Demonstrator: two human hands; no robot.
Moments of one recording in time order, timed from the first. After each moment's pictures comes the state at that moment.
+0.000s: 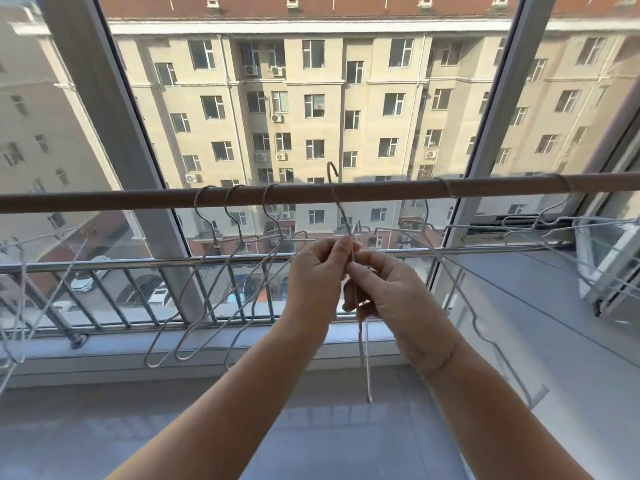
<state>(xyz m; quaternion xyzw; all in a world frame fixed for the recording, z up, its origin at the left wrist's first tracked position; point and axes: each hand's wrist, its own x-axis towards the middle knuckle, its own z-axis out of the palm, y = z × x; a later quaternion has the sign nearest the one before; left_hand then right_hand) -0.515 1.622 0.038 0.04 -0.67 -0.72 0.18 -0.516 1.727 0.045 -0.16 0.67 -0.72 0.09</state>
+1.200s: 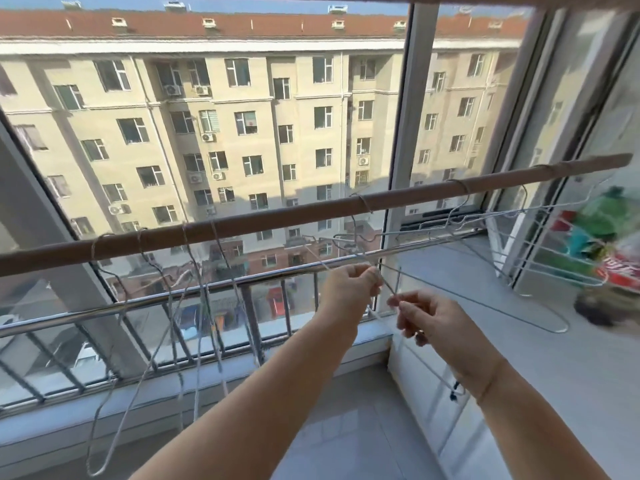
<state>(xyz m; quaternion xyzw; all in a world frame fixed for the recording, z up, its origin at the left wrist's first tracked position) -0.570 1.722 0.026 0.05 -0.72 -0.69 -0.05 -0.534 1.857 0.003 0.00 0.78 -0.63 0.01</state>
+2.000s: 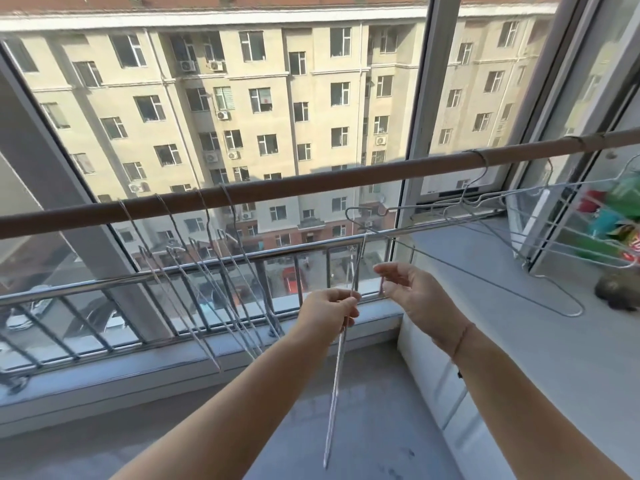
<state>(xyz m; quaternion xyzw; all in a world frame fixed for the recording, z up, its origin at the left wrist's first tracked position) -0.538 1.680 -0.025 0.10 -0.74 -0.65 -0.10 -0.552 1.835 -0.019 -0.10 0.82 -0.56 -0.02</state>
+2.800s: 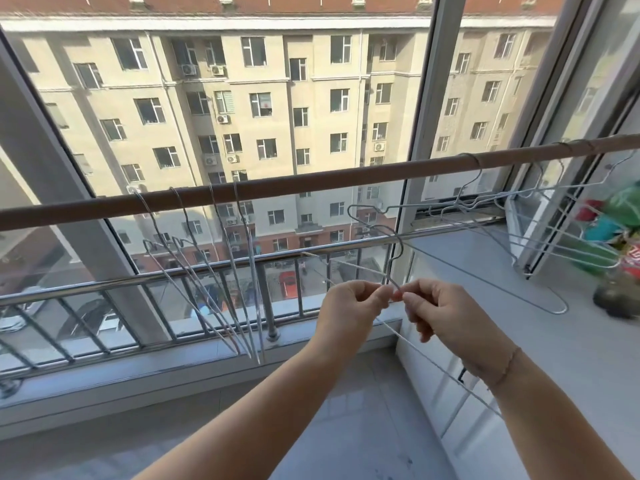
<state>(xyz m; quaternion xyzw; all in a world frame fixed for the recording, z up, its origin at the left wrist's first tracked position) -0.521 1.695 -0.006 -0.02 -0.77 -0.64 0.00 -0.517 1.844 0.003 -0.08 0.81 -0.58 0.01</state>
